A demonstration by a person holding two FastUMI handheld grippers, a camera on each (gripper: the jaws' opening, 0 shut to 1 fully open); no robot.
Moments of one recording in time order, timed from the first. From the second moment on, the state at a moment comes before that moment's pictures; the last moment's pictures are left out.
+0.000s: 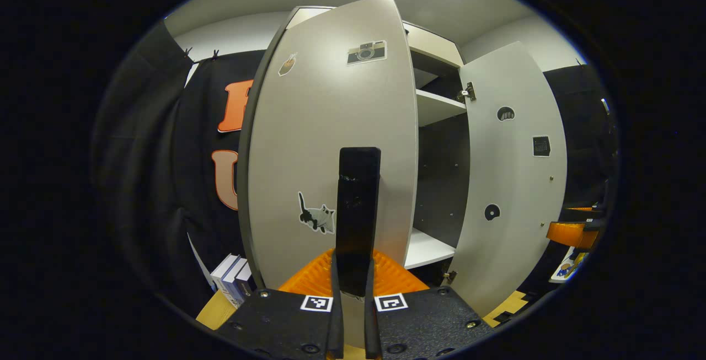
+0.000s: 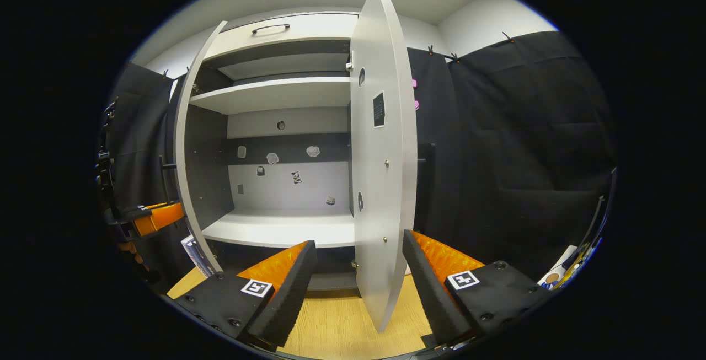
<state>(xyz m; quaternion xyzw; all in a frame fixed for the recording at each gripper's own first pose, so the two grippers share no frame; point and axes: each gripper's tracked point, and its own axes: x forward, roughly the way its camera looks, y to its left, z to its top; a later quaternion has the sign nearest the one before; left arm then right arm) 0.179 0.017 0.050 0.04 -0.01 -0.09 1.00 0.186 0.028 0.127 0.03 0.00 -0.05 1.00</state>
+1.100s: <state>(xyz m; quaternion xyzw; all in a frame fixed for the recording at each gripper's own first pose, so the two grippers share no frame) 0.133 0.166 0.073 0.08 -0.02 0.02 1.00 0.179 0.043 0.124 0.03 0.00 -0.02 1.00</state>
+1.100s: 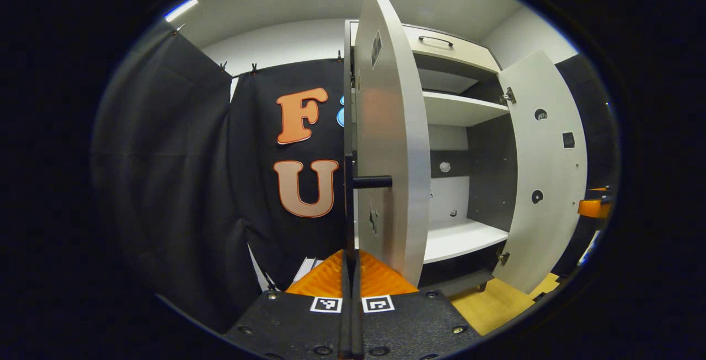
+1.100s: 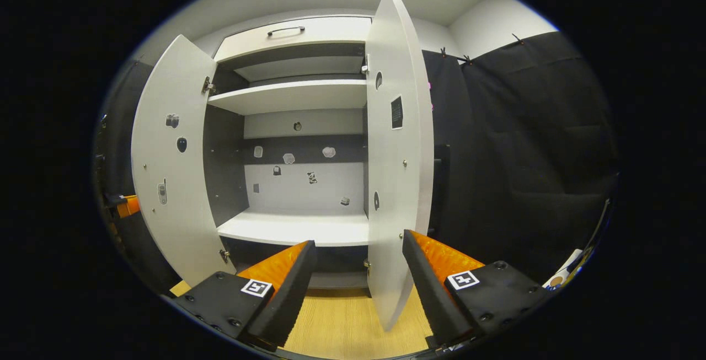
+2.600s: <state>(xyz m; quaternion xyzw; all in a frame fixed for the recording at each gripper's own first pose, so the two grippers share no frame) 0.060 0.033 0.127 0.03 -0.06 0.00 1.00 0.185 0.050 0.131 0.00 -0.01 0.00 1.00</state>
